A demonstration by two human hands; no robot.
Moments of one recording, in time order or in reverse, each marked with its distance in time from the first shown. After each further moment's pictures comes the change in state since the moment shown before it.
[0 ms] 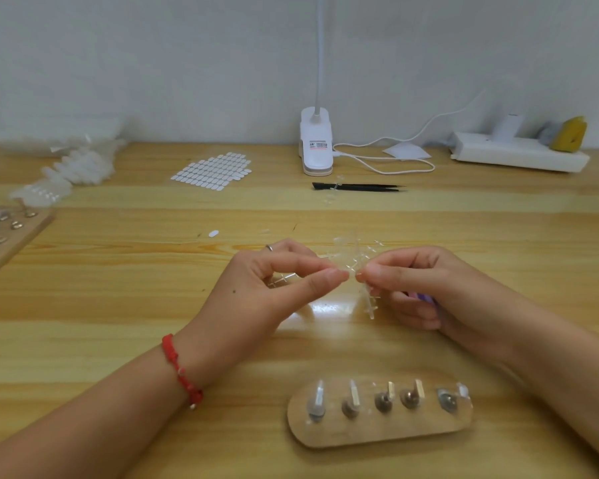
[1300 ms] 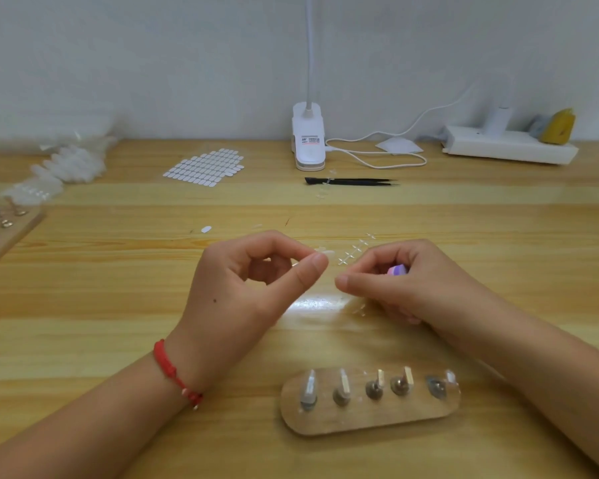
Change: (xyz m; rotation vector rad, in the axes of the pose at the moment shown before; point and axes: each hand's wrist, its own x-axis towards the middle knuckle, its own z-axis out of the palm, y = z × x) left_hand -0.008 0.001 0.002 0.079 0.171 0.237; right_hand 0.003 0.008 0.009 -0.193 0.183 -0.028
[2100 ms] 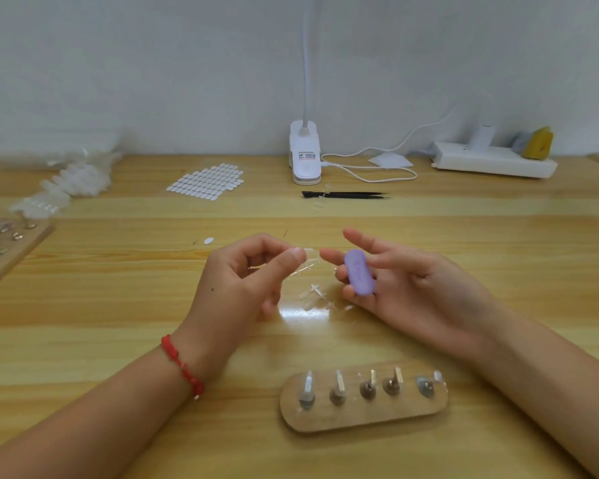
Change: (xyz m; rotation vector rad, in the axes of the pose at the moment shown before) left_hand 0.008 -0.009 -0.002 -0.182 0.045 -0.176; right_hand 0.003 0.002 -0.007 0.910 -0.209 0.112
